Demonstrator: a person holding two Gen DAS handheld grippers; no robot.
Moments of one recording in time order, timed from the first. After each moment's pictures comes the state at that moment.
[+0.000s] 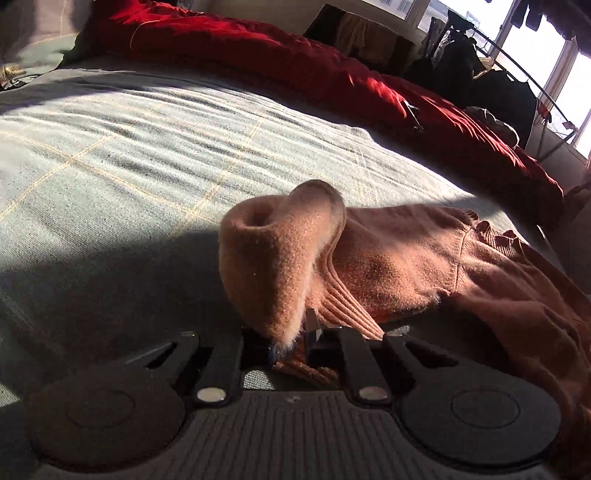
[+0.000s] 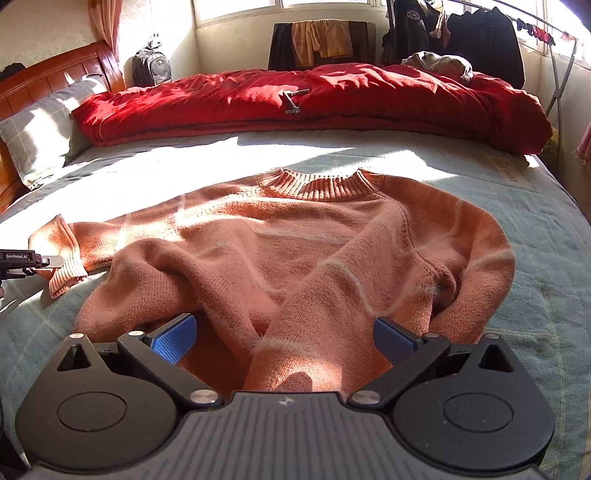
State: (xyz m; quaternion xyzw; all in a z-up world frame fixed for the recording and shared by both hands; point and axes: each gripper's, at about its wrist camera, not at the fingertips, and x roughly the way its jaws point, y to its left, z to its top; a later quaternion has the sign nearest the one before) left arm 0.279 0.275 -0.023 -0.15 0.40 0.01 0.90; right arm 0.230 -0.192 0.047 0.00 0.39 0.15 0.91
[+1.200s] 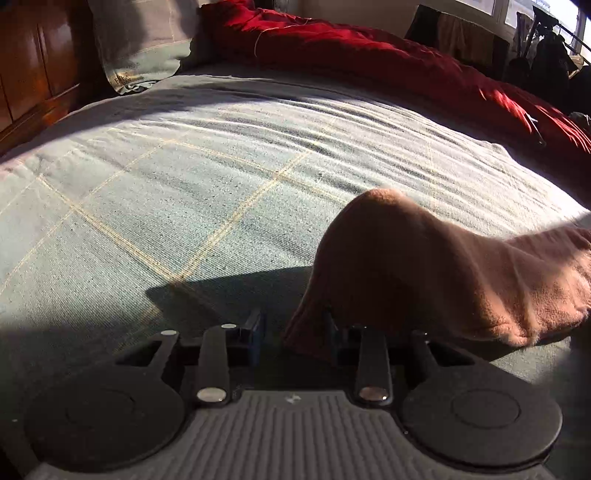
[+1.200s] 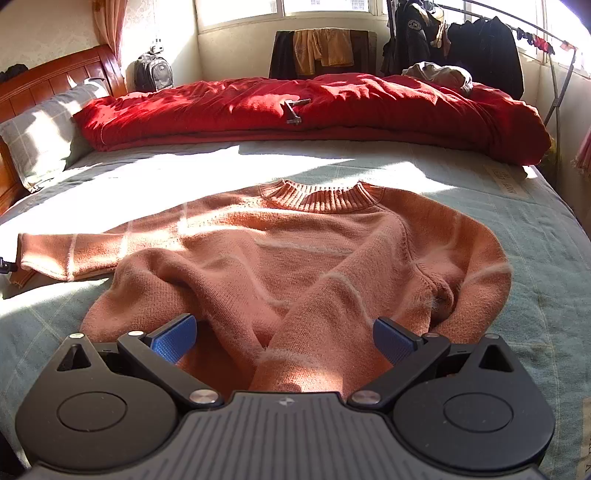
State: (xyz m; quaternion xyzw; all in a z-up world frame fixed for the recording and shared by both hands) left arm 0.250 0.397 -0.026 -0.12 0.42 0.17 0.89; right arm 0.229 -0.188 0.053 -0.01 0.37 0.15 0.92
